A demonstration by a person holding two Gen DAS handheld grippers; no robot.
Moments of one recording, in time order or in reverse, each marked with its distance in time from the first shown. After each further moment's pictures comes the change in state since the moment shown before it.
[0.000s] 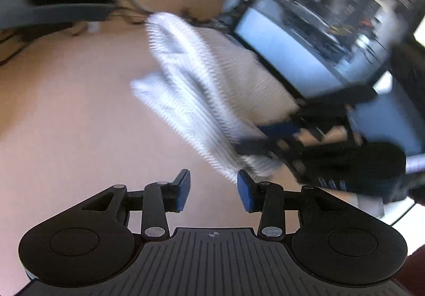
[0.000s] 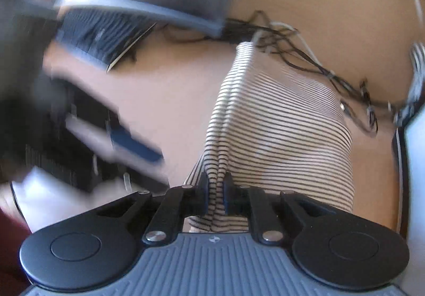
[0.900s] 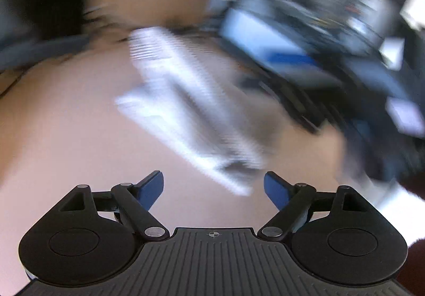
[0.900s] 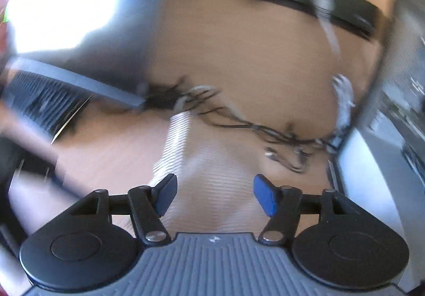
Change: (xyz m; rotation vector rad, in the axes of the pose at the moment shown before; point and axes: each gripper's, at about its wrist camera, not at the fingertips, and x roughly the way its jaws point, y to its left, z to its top) left arm 0.004 -0.014 0.002 0.051 0.018 0.065; right arm -0.042 -0.021 -0.005 0.135 -0.270 -0.234
